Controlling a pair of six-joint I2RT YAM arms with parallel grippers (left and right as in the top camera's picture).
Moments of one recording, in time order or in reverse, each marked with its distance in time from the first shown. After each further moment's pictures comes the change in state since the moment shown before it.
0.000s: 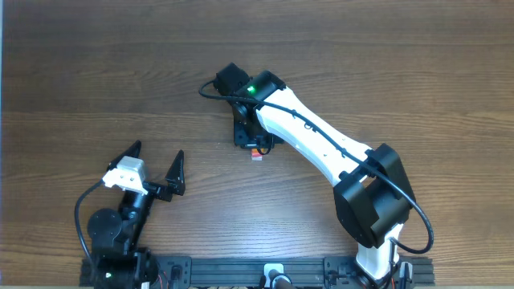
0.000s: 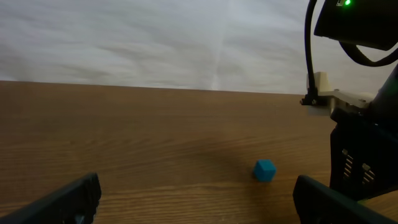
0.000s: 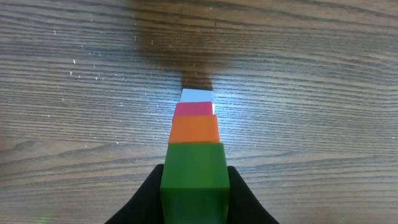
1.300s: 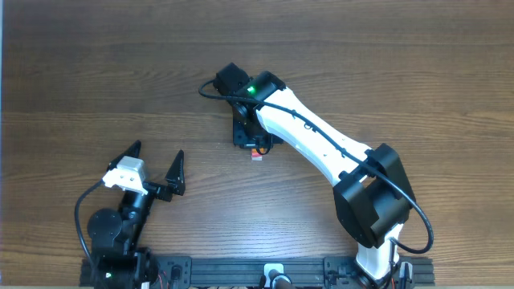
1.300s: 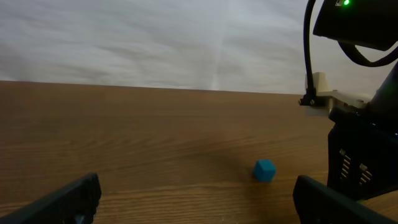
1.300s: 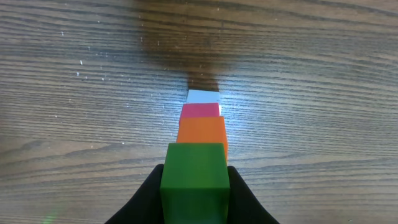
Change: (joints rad) left arm 0.000 0.000 0.000 0.000 0.000 0.000; right arm 0.000 0.000 -0.003 0.014 -0.014 0.005
